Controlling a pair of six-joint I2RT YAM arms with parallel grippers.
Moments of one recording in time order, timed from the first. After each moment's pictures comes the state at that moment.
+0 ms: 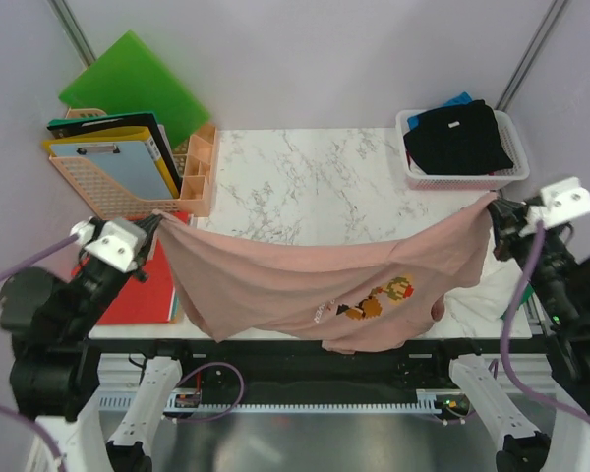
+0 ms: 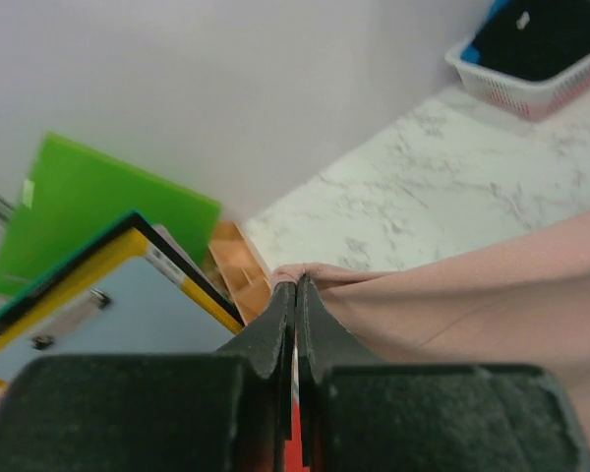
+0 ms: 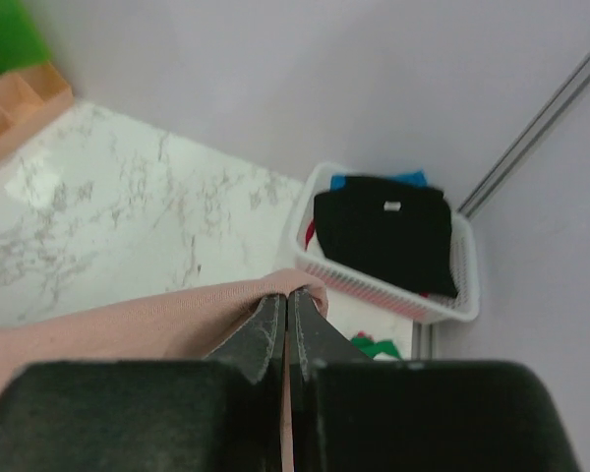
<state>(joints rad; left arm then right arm) -0.02 0.58 1.52 -0.84 0.43 0.40 0.11 0.68 1.63 -0.88 -0.14 -0.24</state>
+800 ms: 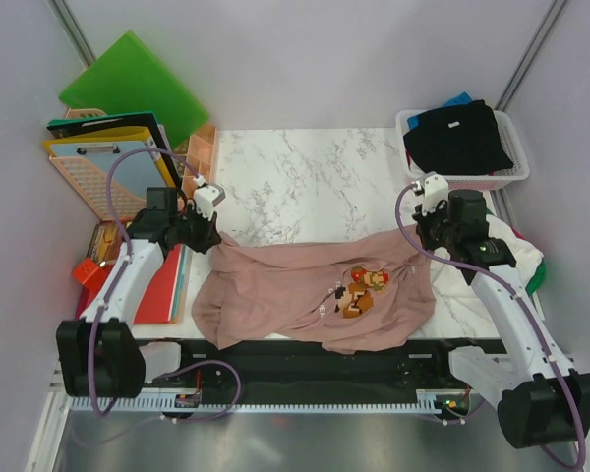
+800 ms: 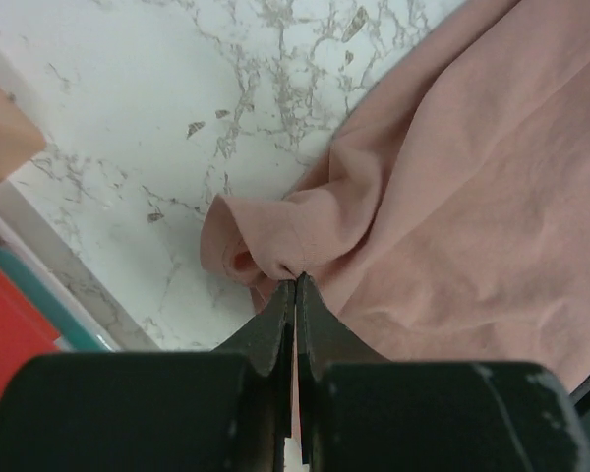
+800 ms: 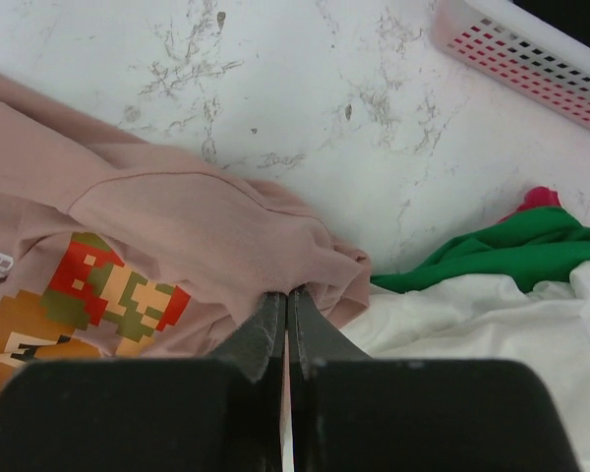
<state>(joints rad) -0.02 1.18 0.88 -0.56 0.51 0.44 0.11 0.98 0.85 -0.52 -0.15 -0.26</state>
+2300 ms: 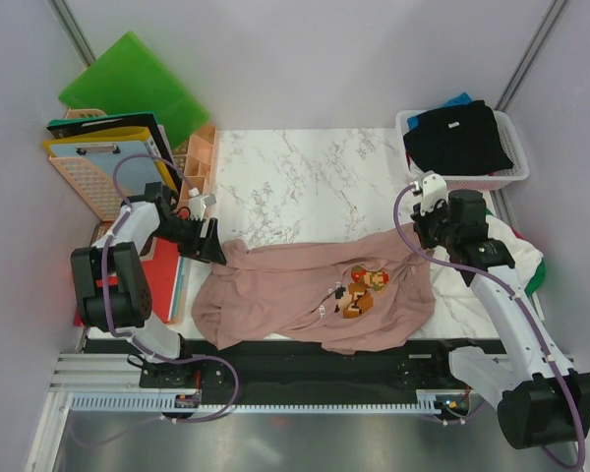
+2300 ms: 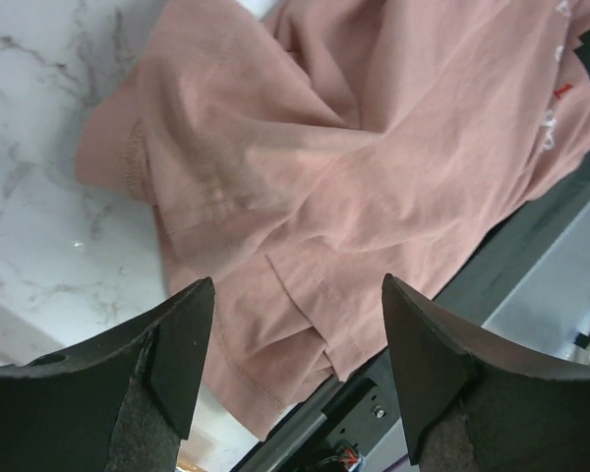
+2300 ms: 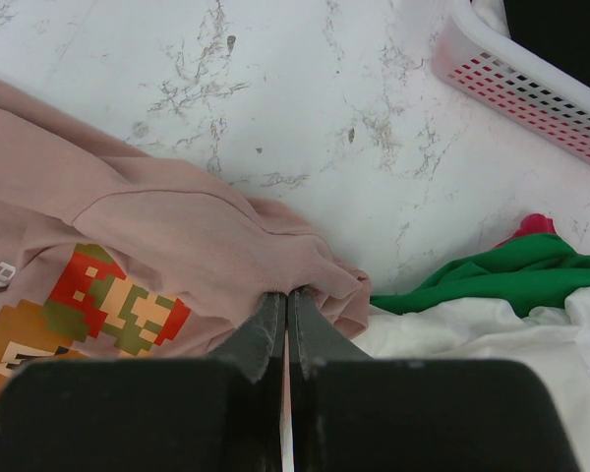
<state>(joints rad) 0.13 1.64 1.09 -0.98 0.72 0.48 0.11 0.99 0.84 -0.45 -0.18 -0.28</state>
